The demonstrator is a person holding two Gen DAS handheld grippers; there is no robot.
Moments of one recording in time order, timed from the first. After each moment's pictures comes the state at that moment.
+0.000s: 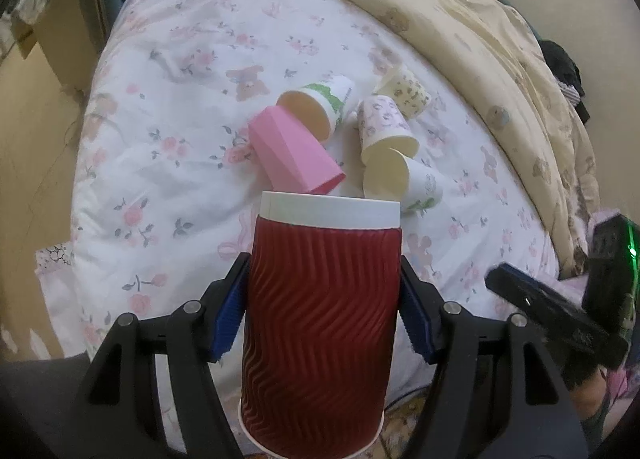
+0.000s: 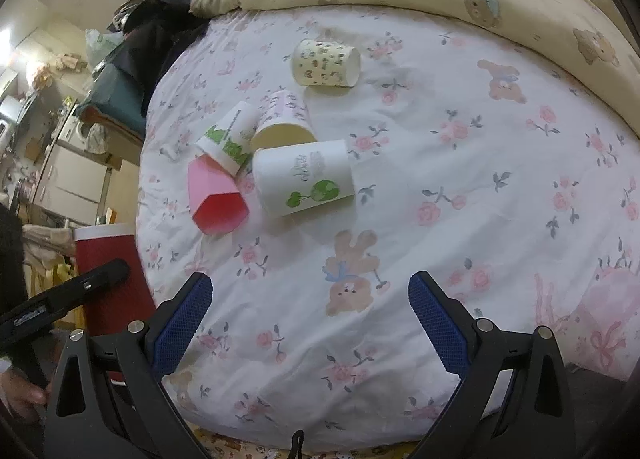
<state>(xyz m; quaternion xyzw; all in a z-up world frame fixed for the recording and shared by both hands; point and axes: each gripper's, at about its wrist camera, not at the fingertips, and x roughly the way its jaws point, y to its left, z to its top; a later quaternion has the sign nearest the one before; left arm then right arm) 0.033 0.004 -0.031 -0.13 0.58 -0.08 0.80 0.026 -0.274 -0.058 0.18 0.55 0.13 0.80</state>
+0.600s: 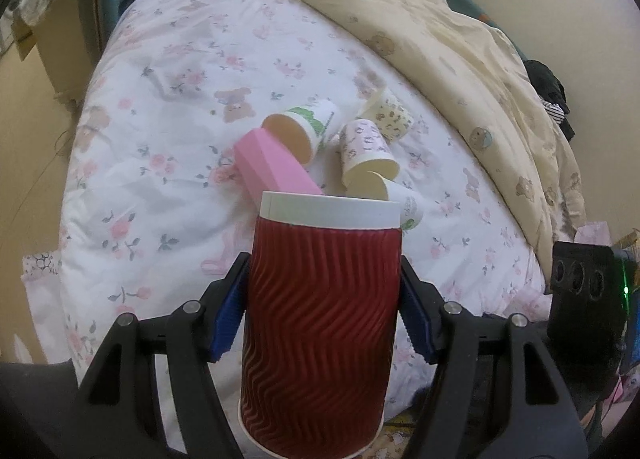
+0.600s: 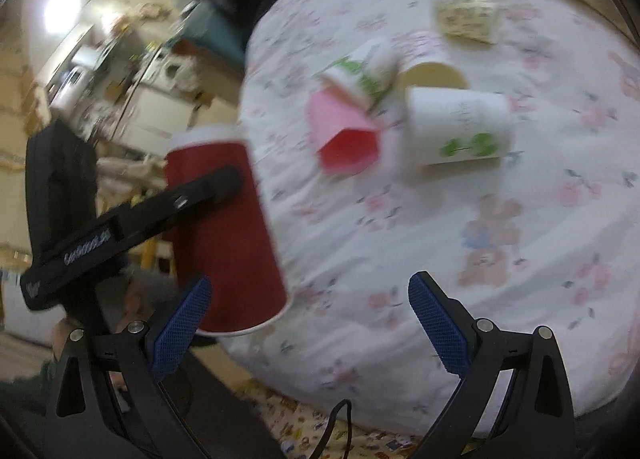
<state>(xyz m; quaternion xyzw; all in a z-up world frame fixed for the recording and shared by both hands) 0.029 -0.002 -0.022 -0.15 0.54 -0.10 0.82 0.019 -0.208 -0.059 0.19 0.58 0.32 0.72</state>
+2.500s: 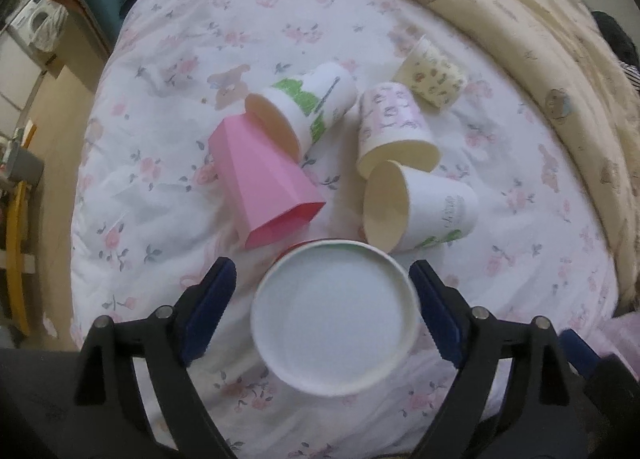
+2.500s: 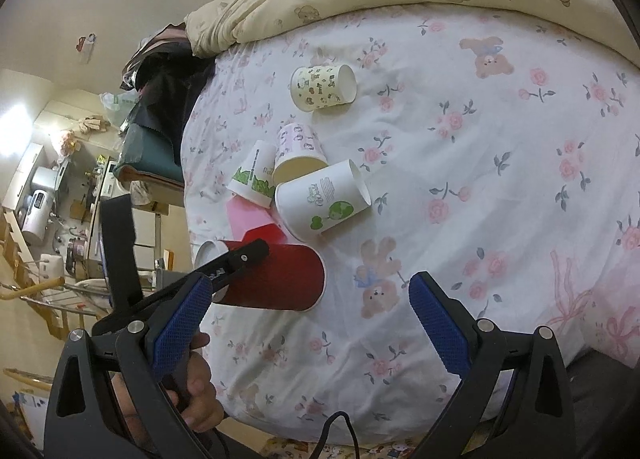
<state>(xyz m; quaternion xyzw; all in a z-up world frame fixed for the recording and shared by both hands) 0.084 -0.087 -0.061 -0.05 0.60 0.01 0.80 0.027 -0.316 -0.048 0.32 0.53 0.15 0.77</state>
